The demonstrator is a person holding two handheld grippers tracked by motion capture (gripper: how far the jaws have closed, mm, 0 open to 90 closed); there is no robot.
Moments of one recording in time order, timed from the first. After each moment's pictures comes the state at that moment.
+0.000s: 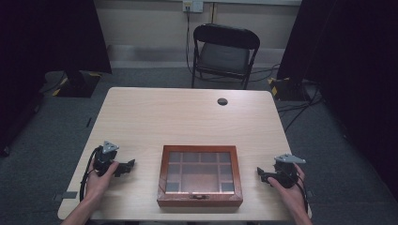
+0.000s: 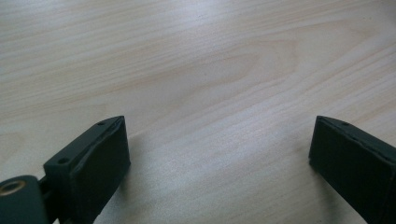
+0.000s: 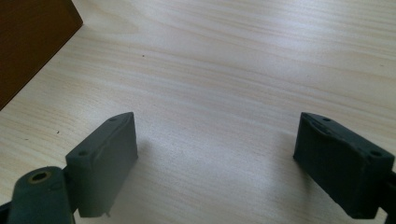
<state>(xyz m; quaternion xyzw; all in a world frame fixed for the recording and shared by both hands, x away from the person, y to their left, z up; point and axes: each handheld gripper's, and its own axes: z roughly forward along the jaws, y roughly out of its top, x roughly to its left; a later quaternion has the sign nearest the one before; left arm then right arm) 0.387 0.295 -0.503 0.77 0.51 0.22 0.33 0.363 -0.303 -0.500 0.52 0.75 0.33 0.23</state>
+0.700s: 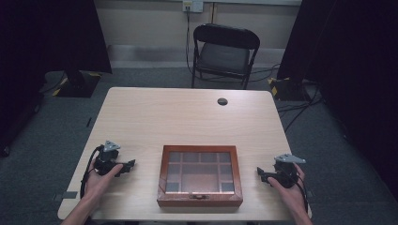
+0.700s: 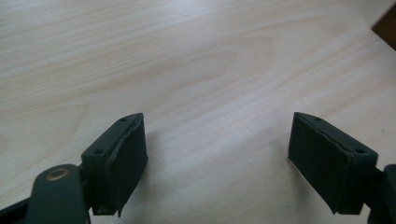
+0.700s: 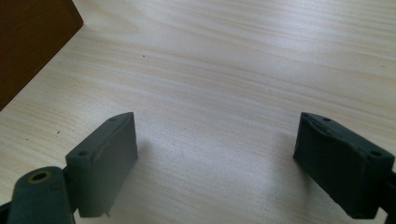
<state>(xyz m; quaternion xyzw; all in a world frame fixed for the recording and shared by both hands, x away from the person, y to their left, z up) 0.383 0.287 -0.489 0.79 0.49 0.18 0.32 0.364 -0.303 -0.500 0.52 0.76 0.33 0.23</state>
